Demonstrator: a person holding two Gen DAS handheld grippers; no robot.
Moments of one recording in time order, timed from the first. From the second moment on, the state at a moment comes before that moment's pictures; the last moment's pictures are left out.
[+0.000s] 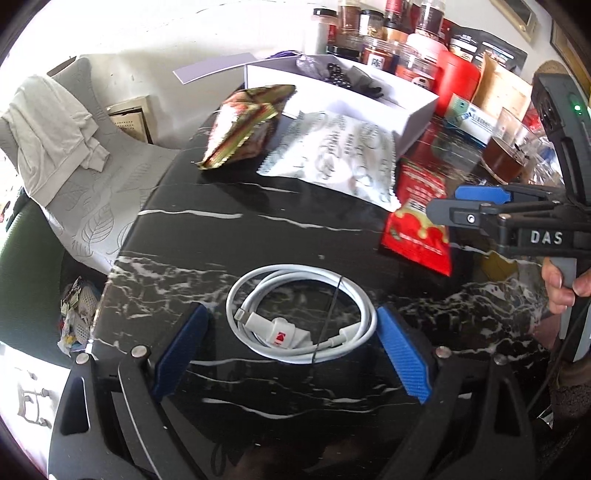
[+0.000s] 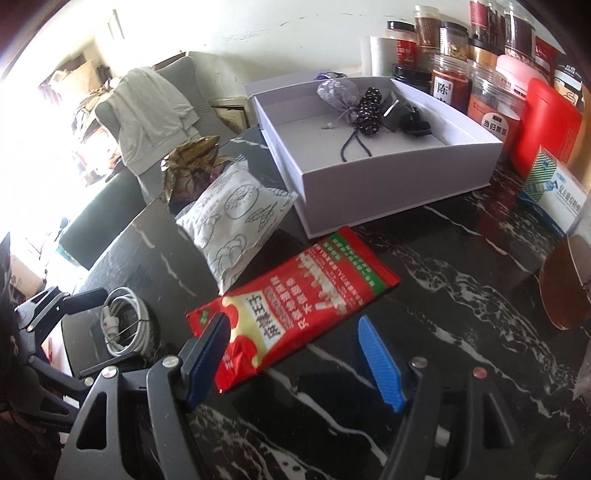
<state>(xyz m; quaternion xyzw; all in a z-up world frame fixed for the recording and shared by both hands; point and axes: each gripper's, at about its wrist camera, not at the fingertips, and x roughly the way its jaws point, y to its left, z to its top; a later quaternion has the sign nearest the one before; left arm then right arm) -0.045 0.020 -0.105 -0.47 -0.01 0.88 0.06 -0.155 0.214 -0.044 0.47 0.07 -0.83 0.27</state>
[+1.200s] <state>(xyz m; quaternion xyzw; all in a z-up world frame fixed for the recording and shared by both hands) -0.064 0.015 -0.106 -0.46 0.01 0.89 0.07 -0.166 0.202 -0.056 0.45 0.12 -0.86 0.22</state>
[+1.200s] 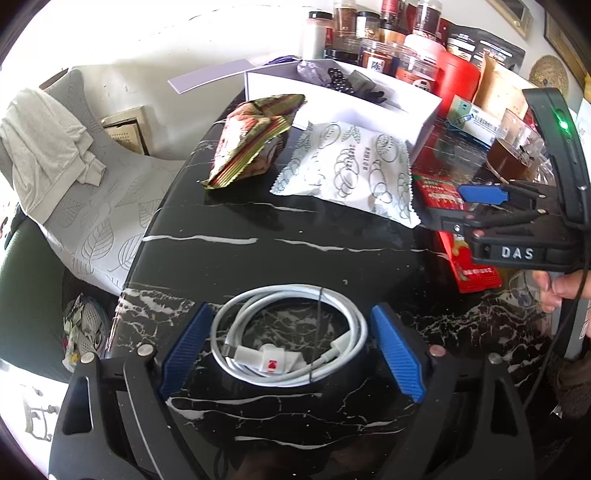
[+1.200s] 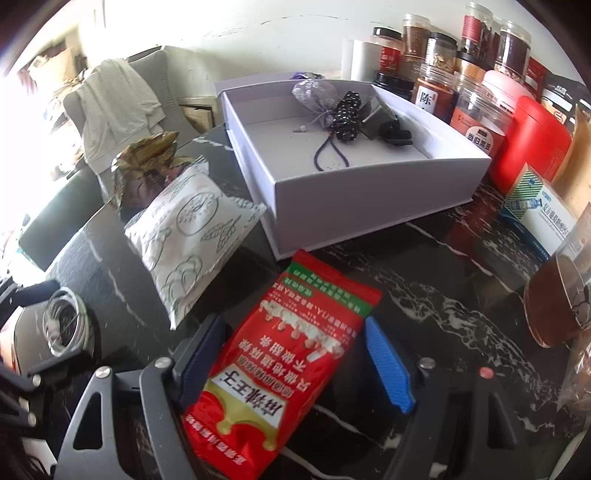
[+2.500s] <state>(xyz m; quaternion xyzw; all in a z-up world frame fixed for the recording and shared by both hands) -0.024 0.097 -0.103 -0.45 0.07 0.88 0.15 -0.086 0.259 -0.052 0.46 0.14 -0.83 0.28</state>
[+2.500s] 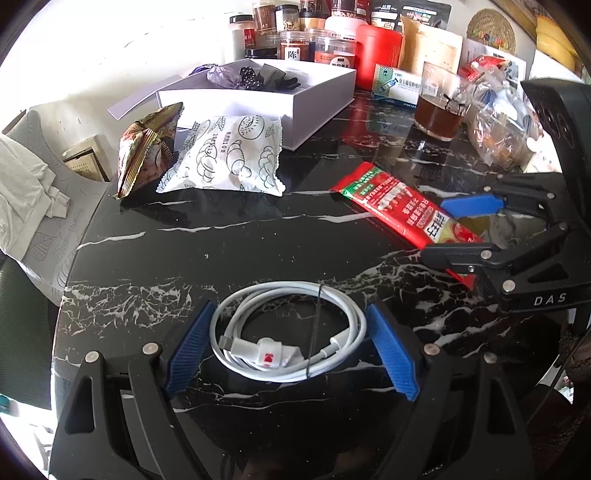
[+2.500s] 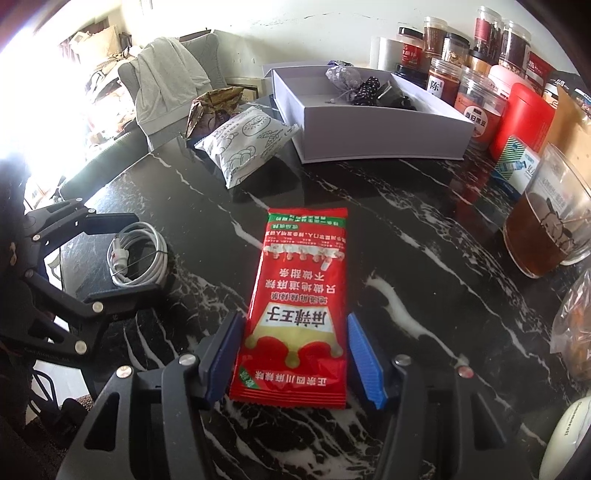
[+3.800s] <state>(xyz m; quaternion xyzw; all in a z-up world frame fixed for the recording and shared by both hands) -0.013 0.098 -0.075 -0.45 0.05 0.88 0.13 -0.073 0.266 -0.031 0.42 0.11 -0.85 0.30</state>
